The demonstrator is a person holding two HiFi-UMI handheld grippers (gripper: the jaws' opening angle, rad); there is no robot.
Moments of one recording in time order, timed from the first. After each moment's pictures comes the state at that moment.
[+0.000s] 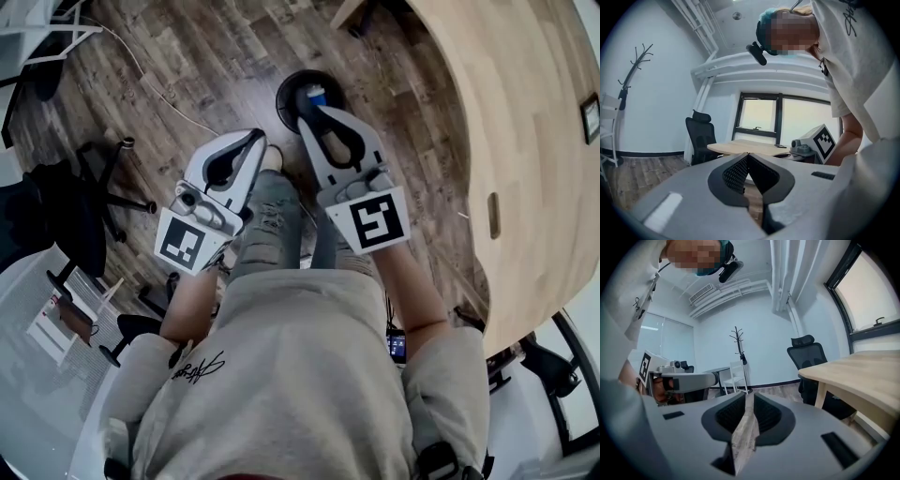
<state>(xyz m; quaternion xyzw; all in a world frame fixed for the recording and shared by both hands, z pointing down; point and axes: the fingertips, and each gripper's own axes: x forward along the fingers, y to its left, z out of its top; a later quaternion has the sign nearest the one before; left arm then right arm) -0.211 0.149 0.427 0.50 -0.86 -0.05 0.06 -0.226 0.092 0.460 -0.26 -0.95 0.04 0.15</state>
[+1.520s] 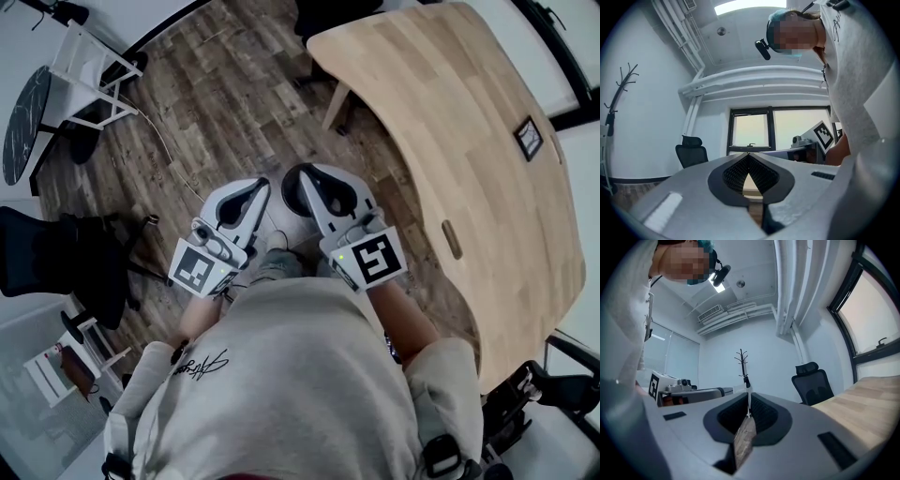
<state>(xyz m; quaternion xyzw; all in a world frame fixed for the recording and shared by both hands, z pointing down) -0.186 0.165 0.261 0.53 -0.85 -0.04 -0.05 -0.197 0.102 0.258 -0.26 -0.96 0.03 0.02</state>
